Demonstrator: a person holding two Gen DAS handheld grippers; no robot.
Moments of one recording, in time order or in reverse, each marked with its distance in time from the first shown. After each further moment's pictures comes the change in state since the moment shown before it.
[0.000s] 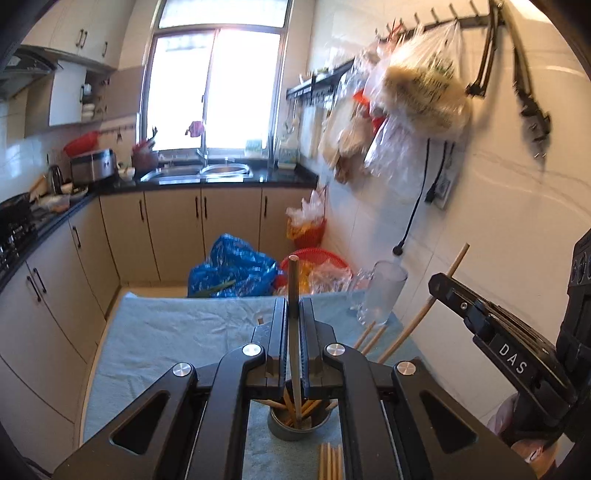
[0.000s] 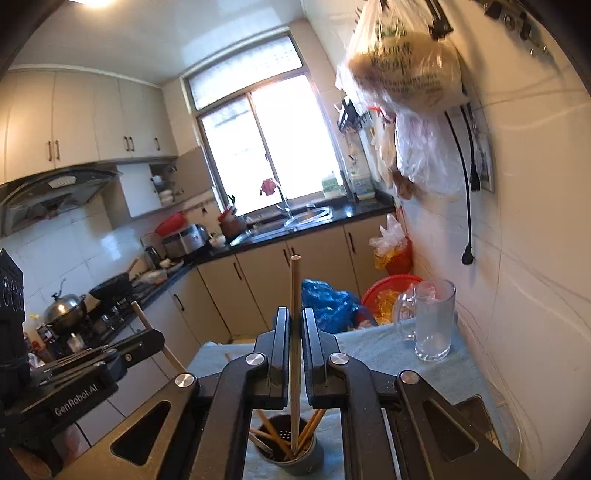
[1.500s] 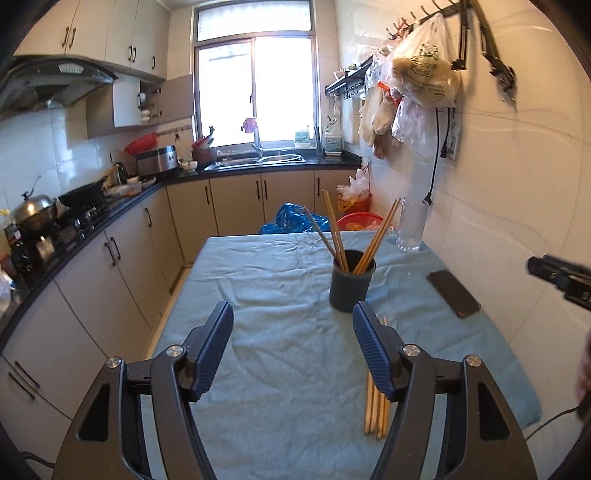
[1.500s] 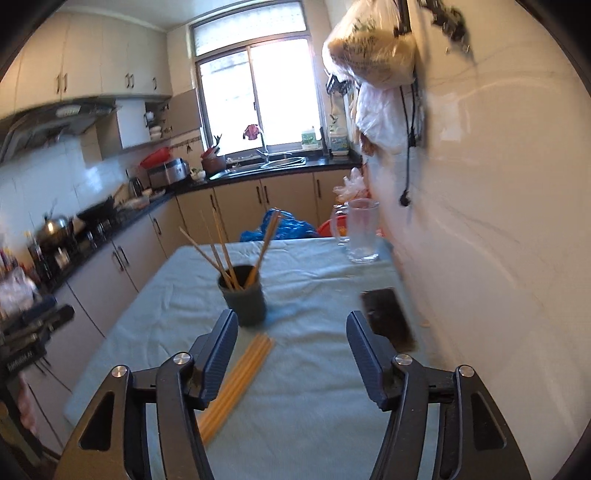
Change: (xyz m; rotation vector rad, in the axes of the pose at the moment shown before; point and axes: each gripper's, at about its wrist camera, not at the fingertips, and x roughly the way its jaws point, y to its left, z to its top) left arm -0.207 0.005 -0.190 0.045 -0.023 0.234; right arm -0.200 -0.030 -0.111 -0.166 0.179 -0.144
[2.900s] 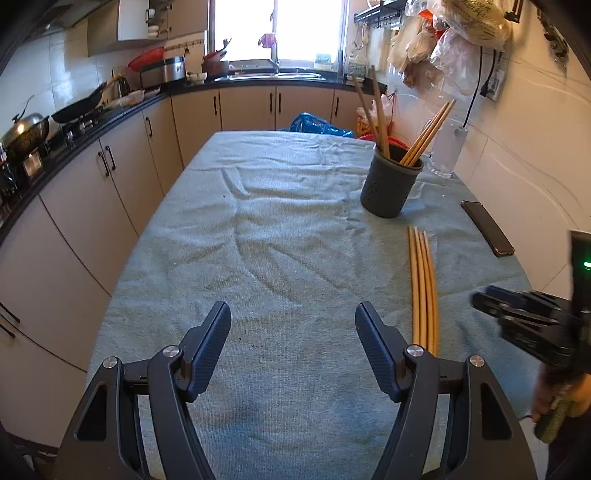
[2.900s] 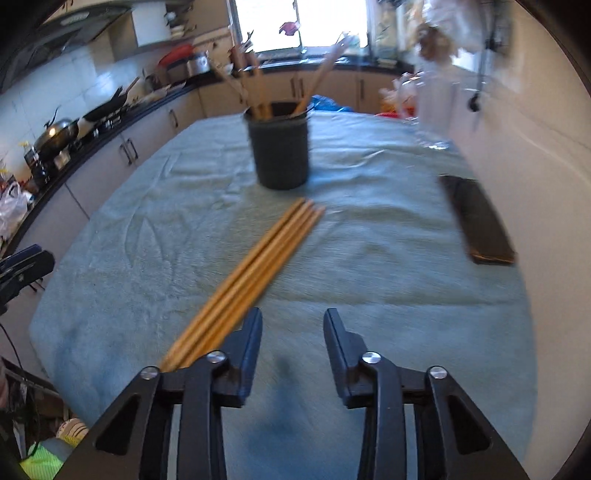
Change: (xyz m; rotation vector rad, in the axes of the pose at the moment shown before) left arm 0.097 0.041 -0.077 -0.121 0.331 -0.016; right arm 0.160 0.062 -0.101 -0.093 0.395 0.120
